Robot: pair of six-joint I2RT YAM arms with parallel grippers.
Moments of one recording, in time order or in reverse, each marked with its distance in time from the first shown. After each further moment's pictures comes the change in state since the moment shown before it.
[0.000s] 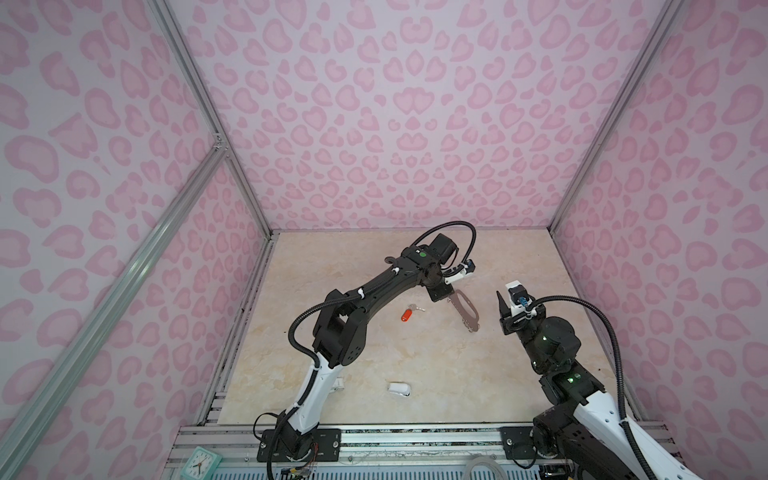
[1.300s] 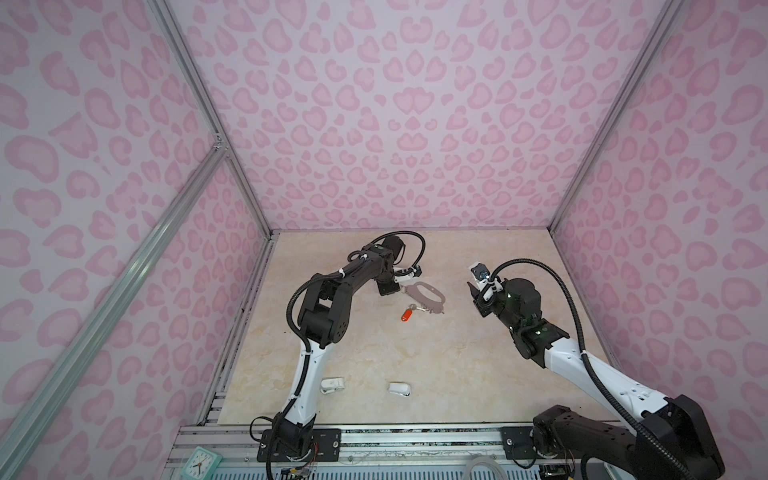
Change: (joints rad) left arm 0.280 0.082 -0.175 0.053 -0.132 0.359; right arm -0.013 0.450 0.233 0.011 -0.177 -0.063
